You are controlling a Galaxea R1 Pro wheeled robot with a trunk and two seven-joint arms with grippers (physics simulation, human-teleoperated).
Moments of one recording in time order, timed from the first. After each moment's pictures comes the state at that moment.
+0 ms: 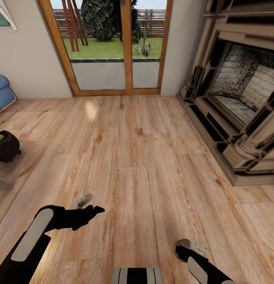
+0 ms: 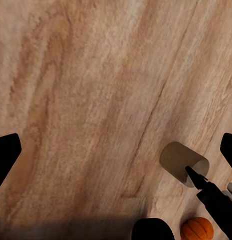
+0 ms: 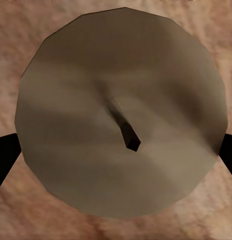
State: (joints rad) left arm -0.38 0.20 -0.10 -1.52 1.47 0.98 0.76; right arm -0.51 -0.06 0.45 -0.38 -0.85 0.07 -0.29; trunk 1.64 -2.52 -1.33
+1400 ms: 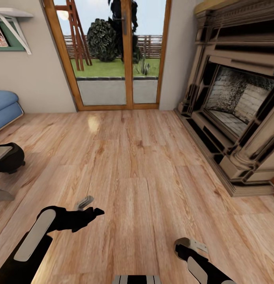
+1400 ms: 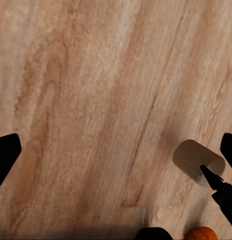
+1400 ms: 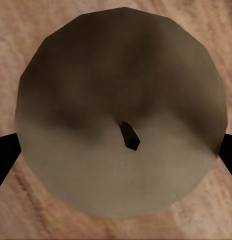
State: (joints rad) left arm -0.38 0.20 -0.11 -1.50 1.45 0.98 0.79; right arm -0.51 -0.06 0.45 -0.38 -0.84 0.05 -0.28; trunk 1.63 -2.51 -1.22
